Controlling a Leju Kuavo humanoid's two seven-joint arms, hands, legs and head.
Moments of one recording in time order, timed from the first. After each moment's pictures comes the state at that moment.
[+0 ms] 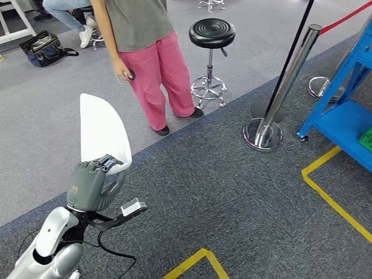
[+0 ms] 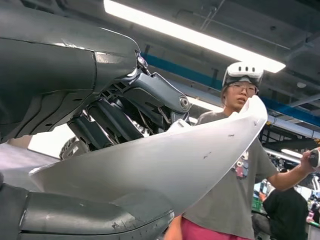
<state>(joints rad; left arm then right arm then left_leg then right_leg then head) -0.11 0.30 -0.53 -1.59 -1.13 0.34 0.01 -0.03 -0.33 1.51 -0.94 -1.14 -0.61 -0.05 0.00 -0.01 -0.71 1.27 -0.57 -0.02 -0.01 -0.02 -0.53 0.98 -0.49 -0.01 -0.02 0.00</state>
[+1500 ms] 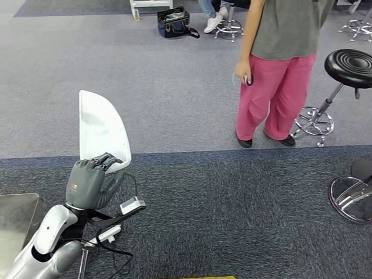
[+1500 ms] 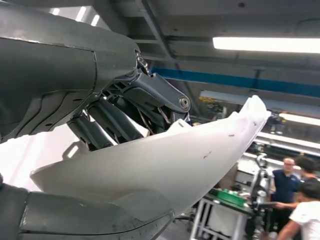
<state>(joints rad) -0.12 0.30 -0.52 -1.60 -1.13 0.34 0.01 -0.02 -0.33 1.51 -0.92 -1.09 -0.61 -0.01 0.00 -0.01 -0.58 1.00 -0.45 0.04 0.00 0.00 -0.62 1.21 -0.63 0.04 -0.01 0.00</state>
